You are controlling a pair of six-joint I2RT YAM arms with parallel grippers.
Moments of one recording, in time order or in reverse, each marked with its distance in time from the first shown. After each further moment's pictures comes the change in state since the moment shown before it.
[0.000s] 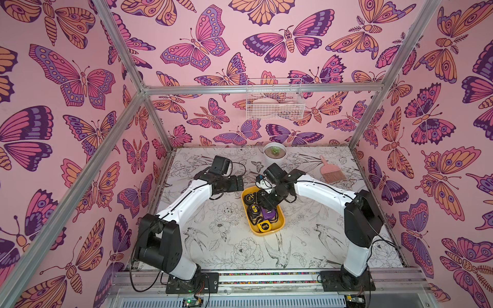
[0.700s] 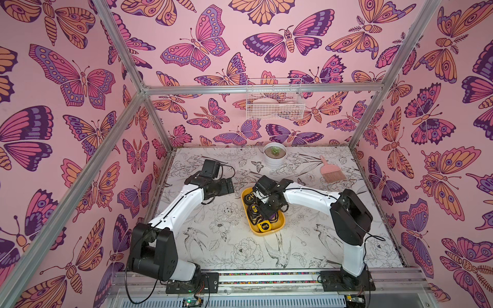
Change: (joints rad) left arm 0.090 -0.082 -0.092 -0.034 -0.051 -0.050; right arm 0.092 0.086 -0.057 0.046 0.161 0.111
